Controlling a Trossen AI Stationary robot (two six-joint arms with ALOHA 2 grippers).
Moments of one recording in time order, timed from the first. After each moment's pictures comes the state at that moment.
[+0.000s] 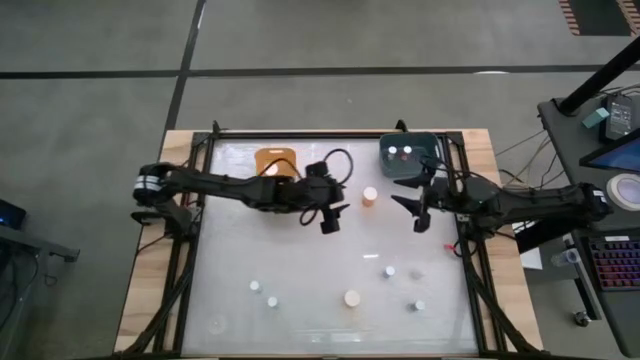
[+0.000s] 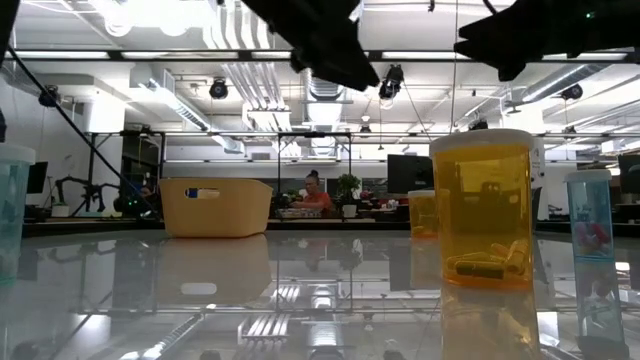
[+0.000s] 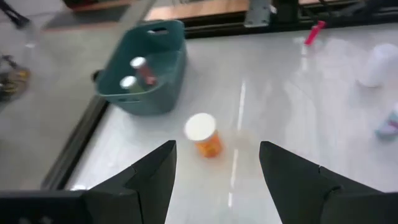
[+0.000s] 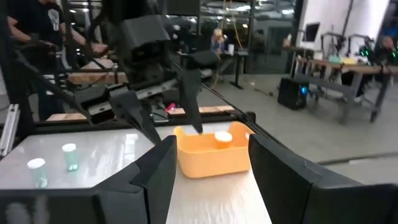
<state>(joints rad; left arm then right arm) -0.01 1.70 1.37 -0.24 -0.32 0.06 0.00 0.58 0.31 0.31 0.18 -0.06</state>
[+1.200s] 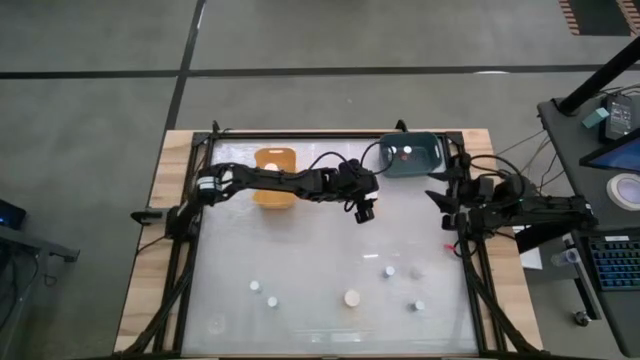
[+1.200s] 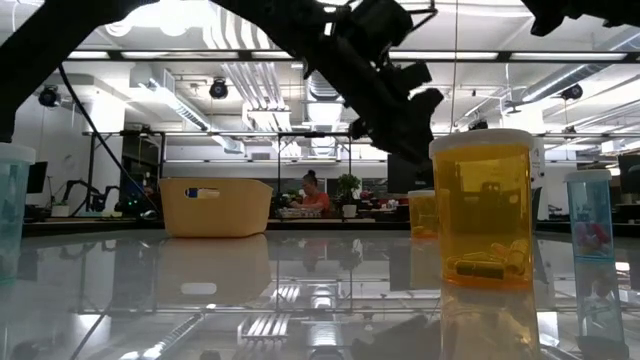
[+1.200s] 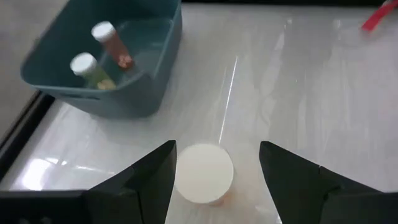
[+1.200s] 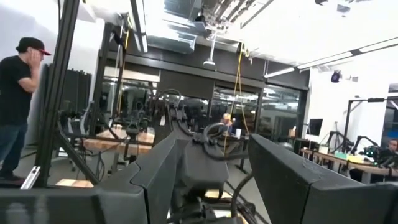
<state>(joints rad) 0.11 2.15 1.76 -0.25 -0.21 0.01 0.00 0.24 0.29 0.31 0.08 -0.22</state>
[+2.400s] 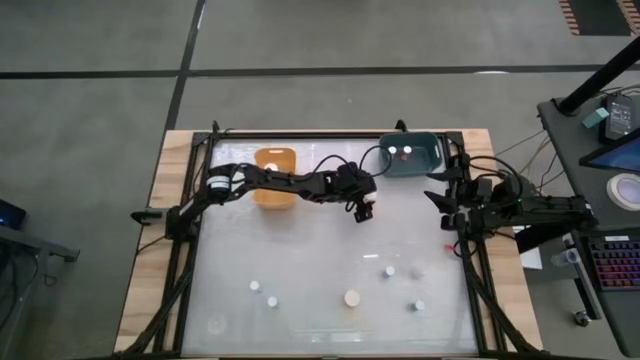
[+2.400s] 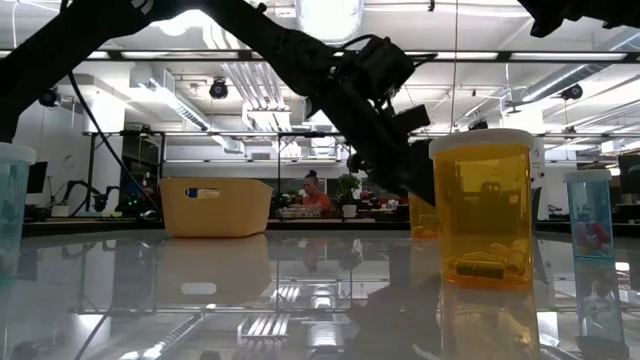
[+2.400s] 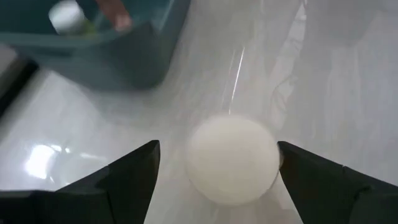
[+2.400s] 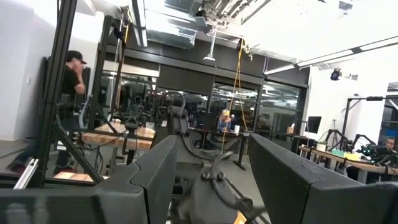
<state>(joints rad) 0.14 2.24 1.71 -0.15 -0.21 0.01 0.00 0.24 0.29 0.30 0.08 -0.24</state>
